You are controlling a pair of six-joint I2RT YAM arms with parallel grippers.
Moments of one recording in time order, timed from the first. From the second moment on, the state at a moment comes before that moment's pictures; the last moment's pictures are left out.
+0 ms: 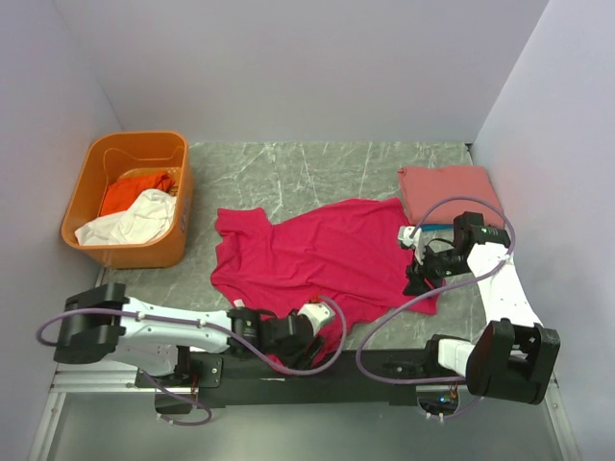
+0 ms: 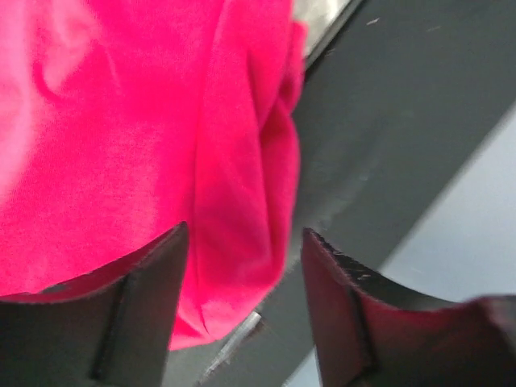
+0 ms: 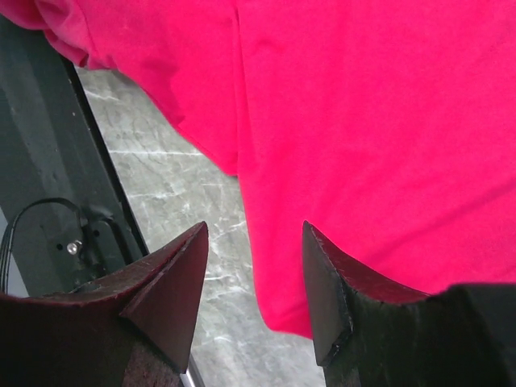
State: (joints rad) left arm -1.44 1.27 0.66 -0.30 -0.11 -0.59; right arm -0.18 1.16 0.86 -1.22 -0.76 -1.30
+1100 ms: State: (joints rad) left arm -1.52 0.89 0.65 -0.64 -0.27 -0.91; right arm -0.17 1.27 0.64 -1.06 -0.43 -1.68
